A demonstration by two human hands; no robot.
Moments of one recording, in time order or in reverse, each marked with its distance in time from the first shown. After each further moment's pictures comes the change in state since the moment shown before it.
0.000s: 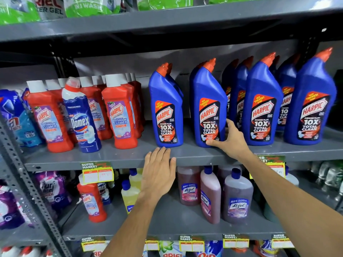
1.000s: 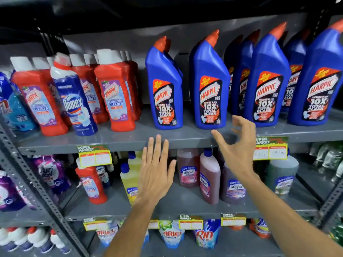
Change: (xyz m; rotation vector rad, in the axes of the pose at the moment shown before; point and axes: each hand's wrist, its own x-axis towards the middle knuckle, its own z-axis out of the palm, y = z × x) left_hand -0.050 -0.016 0.034 -0.015 0.142 0.113; right_hand -0.086 0.002 0.029 -0.021 0.515 -0.306
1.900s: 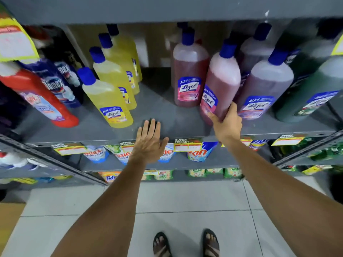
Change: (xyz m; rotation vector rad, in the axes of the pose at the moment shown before) left_hand -0.163 -0.064 0.205 -0.071 -0.813 -0.145; right_hand -0.197 0.155 0.056 -0.411 -0.459 0.776
